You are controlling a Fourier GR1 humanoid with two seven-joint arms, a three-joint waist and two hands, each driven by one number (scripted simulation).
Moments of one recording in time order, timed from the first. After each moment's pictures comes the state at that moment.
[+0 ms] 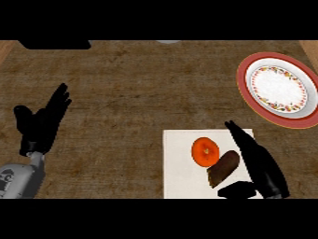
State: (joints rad) left arm -0.19 0.37 -0.13 -1.35 0.24 0.18 0.11; right arm -0.01 -0.44 0.50 -1.69 0.50 -0.14 0.46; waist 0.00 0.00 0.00
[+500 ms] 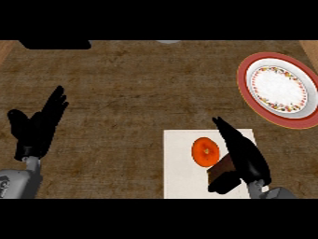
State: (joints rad) left arm -0.15 0.34 -0.07 -1.41 0.18 0.13 0.14; right arm -0.10 -0.31 0.47 -1.63 0.57 0.02 0.56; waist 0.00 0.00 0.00
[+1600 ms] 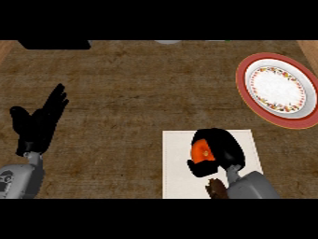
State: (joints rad) left arm -0.18 0.27 0.03 -1.35 0.10 0.04 0.12; right arm -0.20 -0.14 0.41 -1.36 0.74 0.12 0.39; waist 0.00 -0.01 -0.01
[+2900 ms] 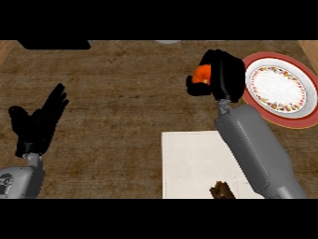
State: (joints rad) left arm -0.17 0.25 0.05 -1.40 0.07 0.04 0.17; right arm -0.71 -0.10 0.20 -1.07 1.10 -0.40 0.51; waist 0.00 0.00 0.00
